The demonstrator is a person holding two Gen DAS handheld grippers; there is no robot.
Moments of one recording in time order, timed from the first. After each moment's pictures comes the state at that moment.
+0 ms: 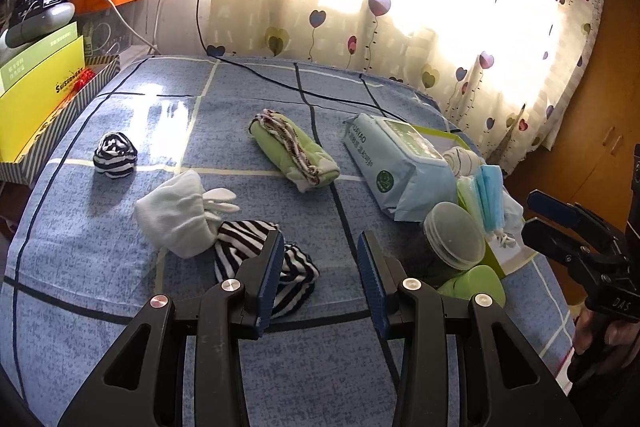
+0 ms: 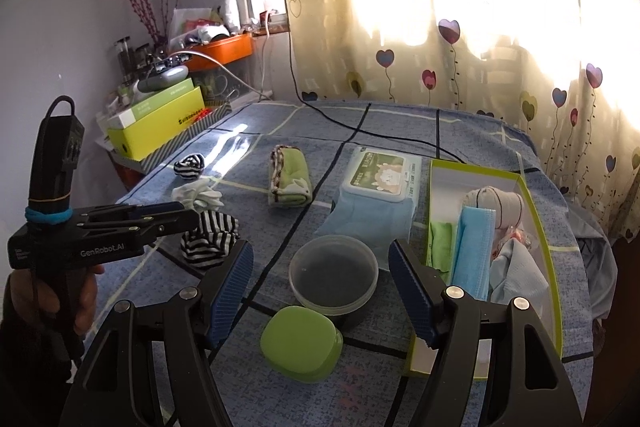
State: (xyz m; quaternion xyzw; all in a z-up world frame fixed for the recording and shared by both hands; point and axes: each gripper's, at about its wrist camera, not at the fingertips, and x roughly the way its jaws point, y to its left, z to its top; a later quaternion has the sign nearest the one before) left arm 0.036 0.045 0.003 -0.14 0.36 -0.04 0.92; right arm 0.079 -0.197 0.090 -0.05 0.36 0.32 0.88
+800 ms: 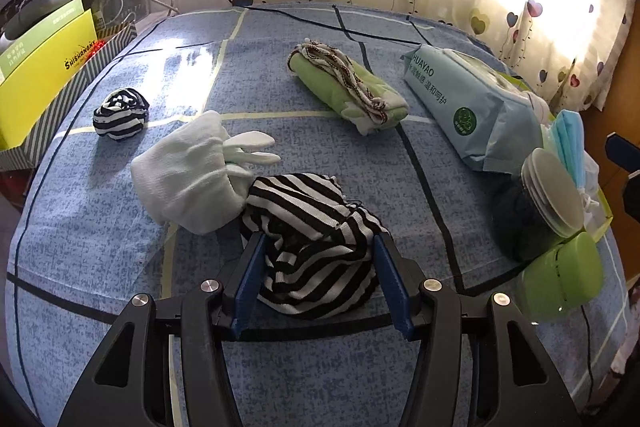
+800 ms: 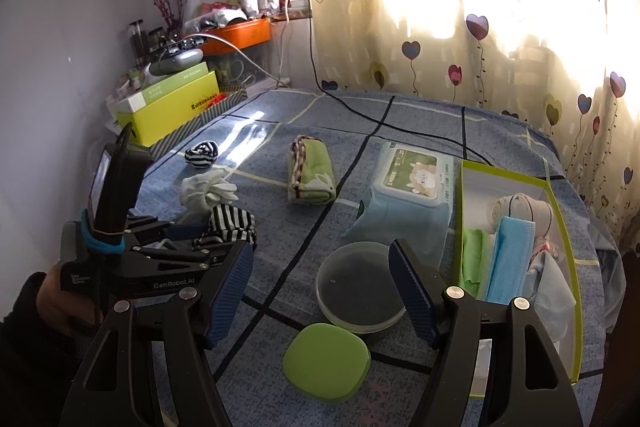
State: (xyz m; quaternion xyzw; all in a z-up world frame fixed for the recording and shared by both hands) left arm 0.070 0.042 -0.054 -0.08 0.44 0.03 0.89; right arm 0.089 -0.168 0.079 -0.07 0.37 0.34 0.86
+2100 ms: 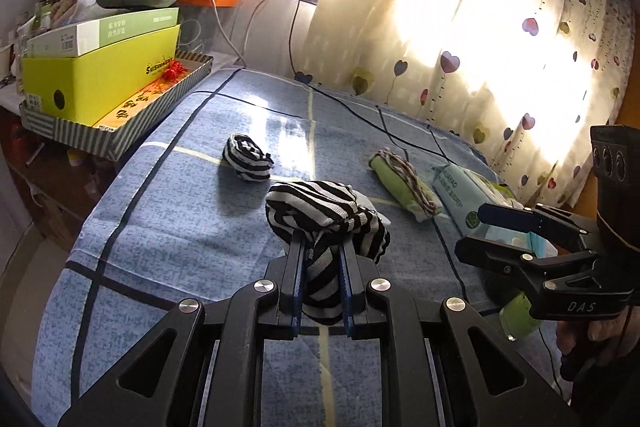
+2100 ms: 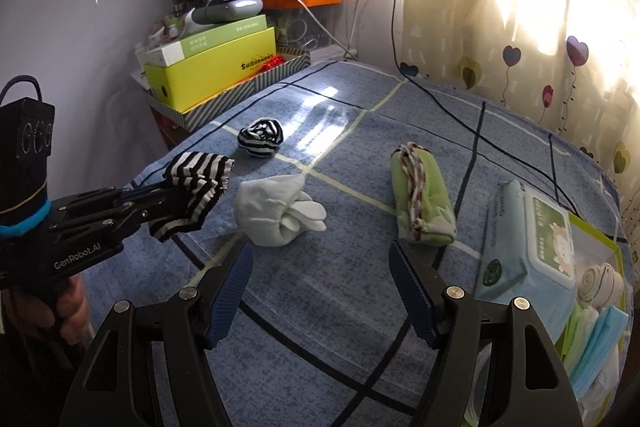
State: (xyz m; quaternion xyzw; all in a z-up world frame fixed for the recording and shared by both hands) left arm -0.012 0.160 -0.019 -0.20 0.29 0.03 0.93; right arm 0.095 -0.017 0.057 -0.15 0.40 0.41 0.81
